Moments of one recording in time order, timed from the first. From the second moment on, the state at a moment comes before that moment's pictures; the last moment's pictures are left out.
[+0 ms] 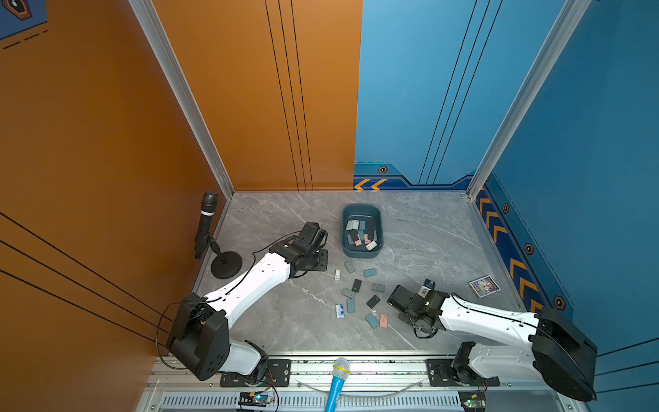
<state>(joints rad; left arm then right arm) -0.55 1.42 1.06 -0.65 -0.09 -0.45 0.90 1.22 0.57 -0.78 0.33 1.39</state>
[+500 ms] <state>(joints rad) -0.55 1.42 1.06 -0.65 -0.08 -0.45 0.84 1.13 0.54 -0.76 0.33 1.35</state>
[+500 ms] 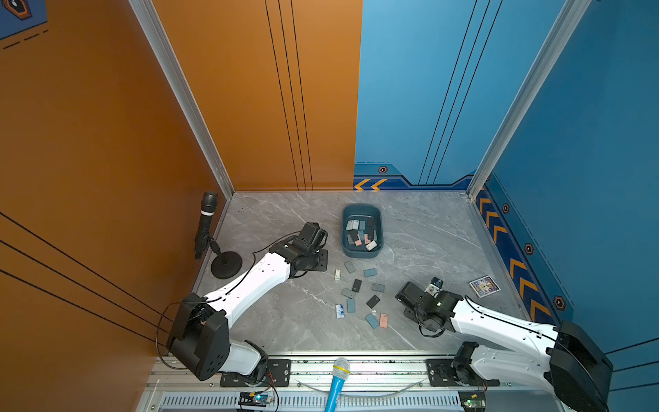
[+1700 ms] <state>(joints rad) -0.55 1.42 1.06 -0.65 -0.07 -0.45 0.82 1.26 0.54 -0.63 0.30 1.30</state>
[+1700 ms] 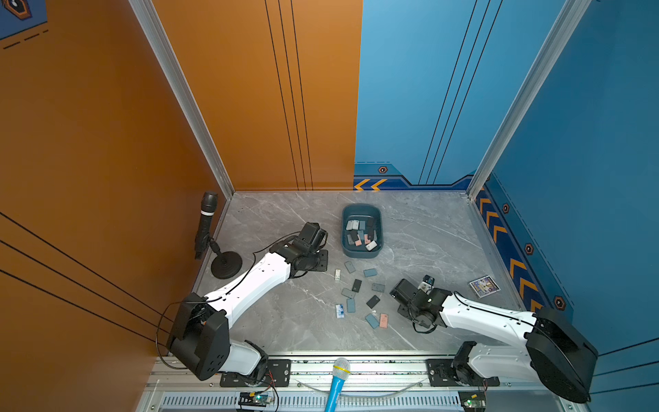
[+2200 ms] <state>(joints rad) -0.55 1.42 1.06 -0.65 -0.07 -0.45 0.82 1.26 0.56 -0.65 0.29 1.27</state>
